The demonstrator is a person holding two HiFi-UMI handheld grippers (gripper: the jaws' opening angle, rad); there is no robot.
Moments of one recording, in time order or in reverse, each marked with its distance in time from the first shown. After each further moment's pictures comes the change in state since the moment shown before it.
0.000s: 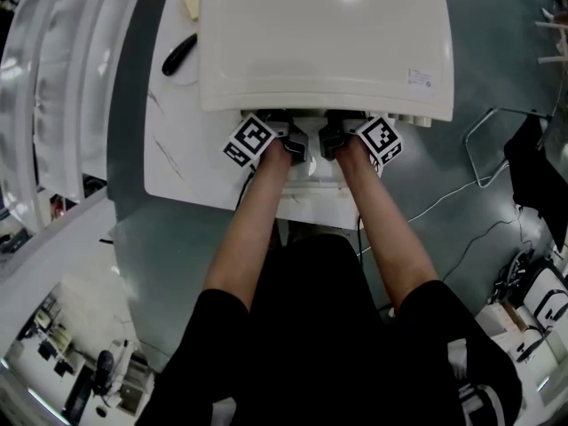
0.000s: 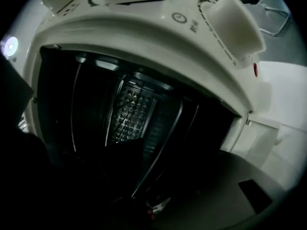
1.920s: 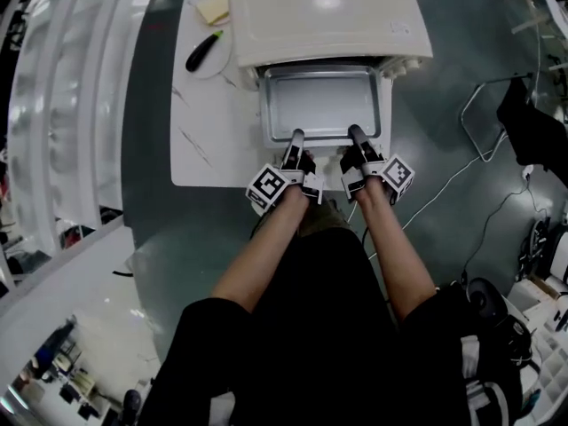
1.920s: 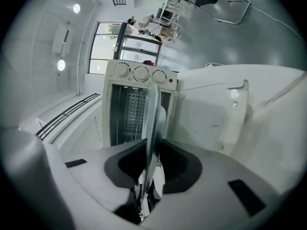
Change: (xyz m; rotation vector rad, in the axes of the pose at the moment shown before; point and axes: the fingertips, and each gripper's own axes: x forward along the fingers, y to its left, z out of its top) left arm -0.197 0.008 -0.066 -0.229 0.119 -0.117; right arm -0.206 -0.001 -0.097 0.213 -0.010 -0.053
